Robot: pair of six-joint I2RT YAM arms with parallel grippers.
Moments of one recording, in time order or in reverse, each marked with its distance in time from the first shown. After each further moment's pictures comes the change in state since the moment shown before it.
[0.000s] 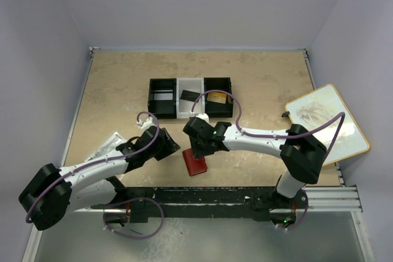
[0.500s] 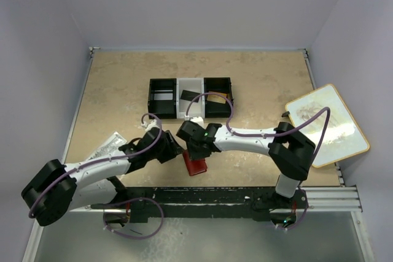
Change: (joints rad) left arm -0.008 0.024 -0.027 0.089 0.100 -0.024; right arm 0.037 0.095 0.066 -0.043 0.017 0.032
